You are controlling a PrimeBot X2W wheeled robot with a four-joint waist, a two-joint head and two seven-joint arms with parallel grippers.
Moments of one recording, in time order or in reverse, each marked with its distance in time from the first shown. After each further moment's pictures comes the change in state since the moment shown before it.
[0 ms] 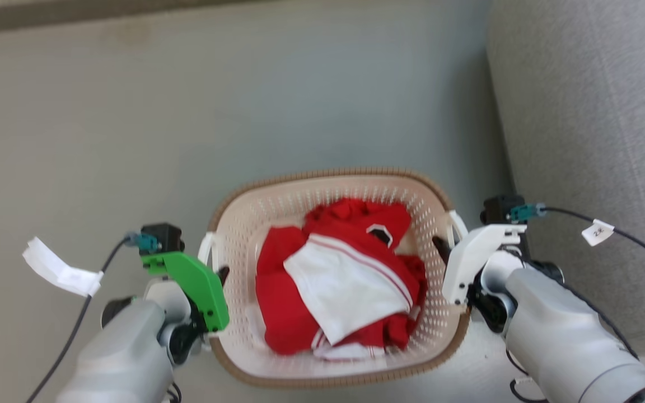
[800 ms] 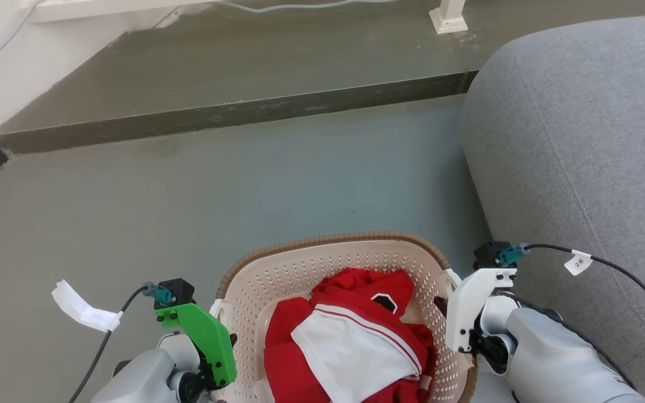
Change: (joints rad) left arm 0.110 -0.036 -0.035 0.077 -0.059 0.000 0.100; right arm 0.092 0.000 0.086 0.027 0.048 0.003 0.134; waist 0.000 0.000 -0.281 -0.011
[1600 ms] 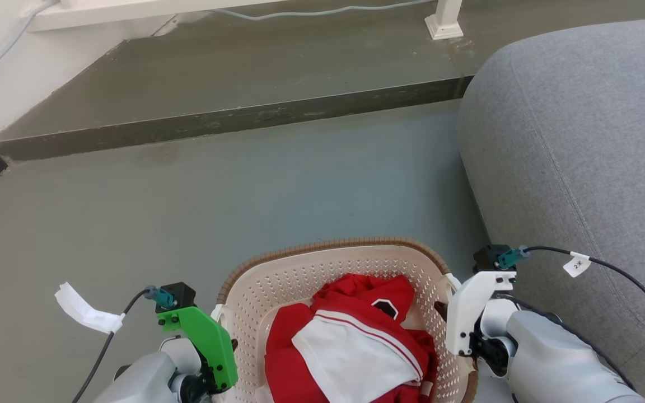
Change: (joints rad) left arm 0.000 -0.014 -0.014 0.024 -0.018 0.000 0.010; right arm 0.000 -0.001 0.034 0.007 0.032 0.000 0.010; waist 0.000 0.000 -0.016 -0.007
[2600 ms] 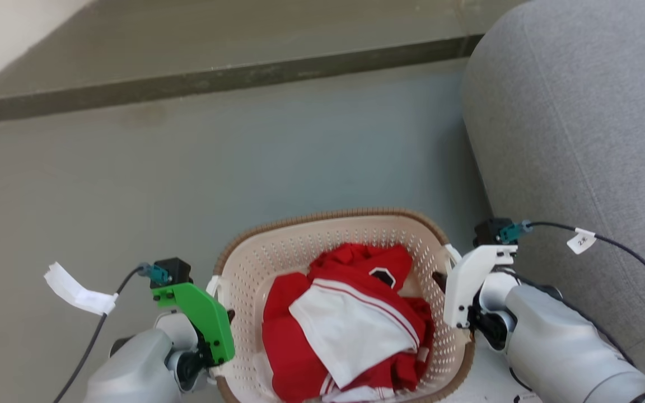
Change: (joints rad) left arm -0.052 0.012 -0.006 -0.010 -0.003 0.000 -0.034; right arm -0.064 -0.004 0.021 0.000 0.029 -0.005 -0.023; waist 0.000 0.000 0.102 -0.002
